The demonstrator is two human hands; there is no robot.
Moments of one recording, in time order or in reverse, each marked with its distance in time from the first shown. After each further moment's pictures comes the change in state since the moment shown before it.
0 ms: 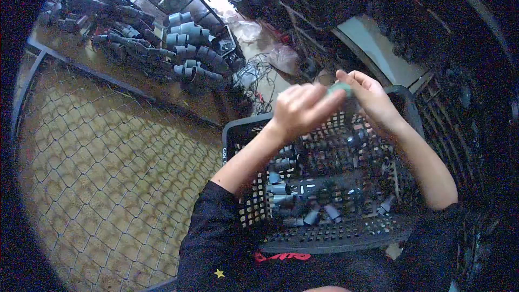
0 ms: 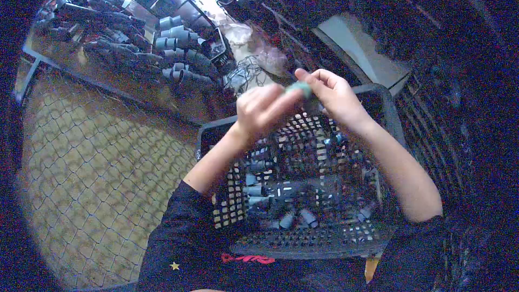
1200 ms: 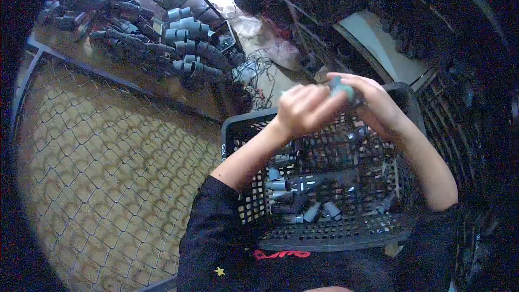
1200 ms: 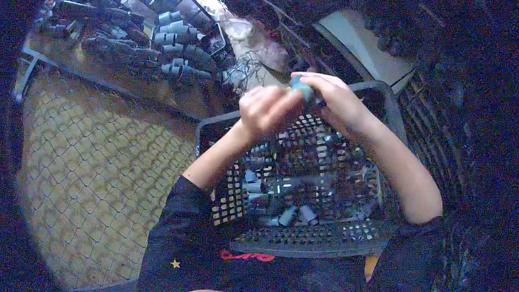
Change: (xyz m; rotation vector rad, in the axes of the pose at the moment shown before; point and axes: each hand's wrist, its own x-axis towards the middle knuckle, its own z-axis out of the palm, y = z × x) left_hand -0.008 0.002 0.007 -0.012 0.051 0.037; right_hand -0.001 0.002 -0.002 0.026 -0.141 0.000
